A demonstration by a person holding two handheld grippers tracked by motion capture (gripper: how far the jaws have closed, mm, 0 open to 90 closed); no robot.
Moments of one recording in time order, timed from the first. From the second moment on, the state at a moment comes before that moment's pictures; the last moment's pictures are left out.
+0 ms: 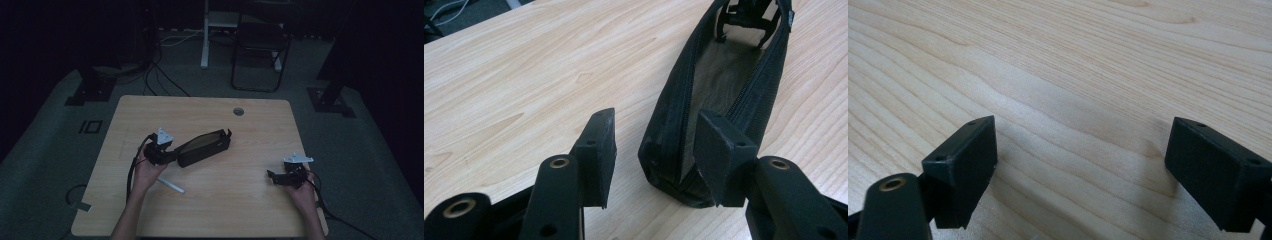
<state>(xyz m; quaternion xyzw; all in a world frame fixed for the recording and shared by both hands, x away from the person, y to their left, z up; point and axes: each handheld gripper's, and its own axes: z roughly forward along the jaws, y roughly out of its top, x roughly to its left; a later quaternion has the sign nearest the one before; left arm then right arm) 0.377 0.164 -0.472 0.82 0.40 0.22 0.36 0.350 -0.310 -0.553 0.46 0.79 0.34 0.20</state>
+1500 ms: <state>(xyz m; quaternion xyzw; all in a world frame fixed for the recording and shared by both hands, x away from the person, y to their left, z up) 0.340 0.218 -0.494 0.85 0.35 0.19 0.35 0.350 -0.310 -0.553 0.46 0.79 0.34 0.20</state>
